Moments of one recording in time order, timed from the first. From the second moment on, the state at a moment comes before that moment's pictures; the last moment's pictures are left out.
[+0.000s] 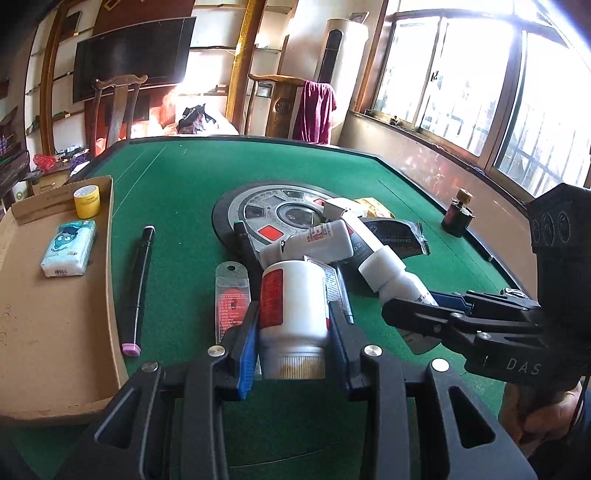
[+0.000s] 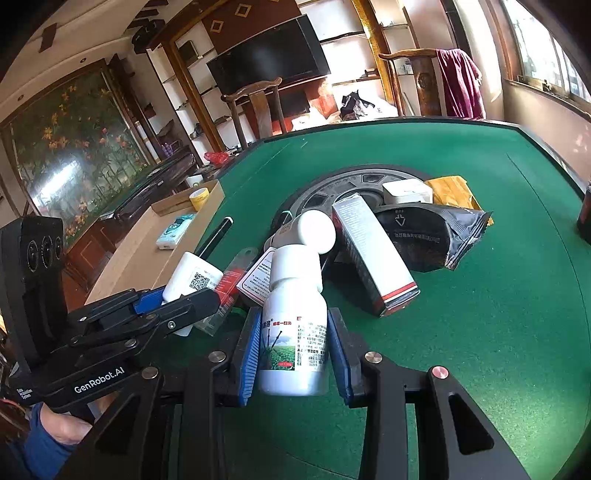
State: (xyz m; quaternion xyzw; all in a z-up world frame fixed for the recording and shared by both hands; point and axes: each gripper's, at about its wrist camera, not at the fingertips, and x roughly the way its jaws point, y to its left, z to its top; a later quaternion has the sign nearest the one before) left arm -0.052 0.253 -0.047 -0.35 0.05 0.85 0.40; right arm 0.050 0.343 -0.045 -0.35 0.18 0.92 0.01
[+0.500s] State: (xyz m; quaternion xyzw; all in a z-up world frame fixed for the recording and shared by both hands) left arm -0.065 0.173 -0.011 -0.34 -0.04 0.85 0.40; right arm 0.033 0.295 -0.013 -0.35 0.17 0.92 -0.03
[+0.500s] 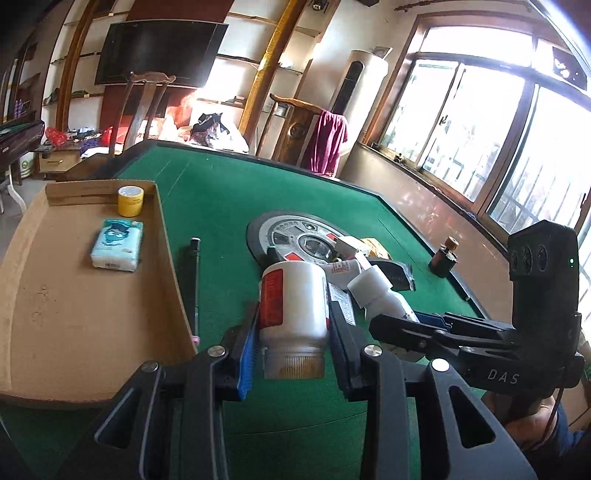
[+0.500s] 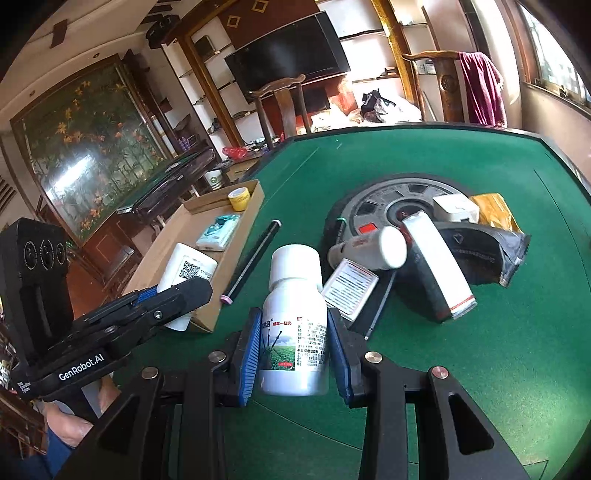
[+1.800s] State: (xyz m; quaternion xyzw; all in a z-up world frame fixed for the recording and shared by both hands) left arm -0.262 0.090 -0.054 -0.49 -0.07 0.84 0.23; right arm -0.312 0.168 -0.047 -0.50 0.18 0.84 -0.09
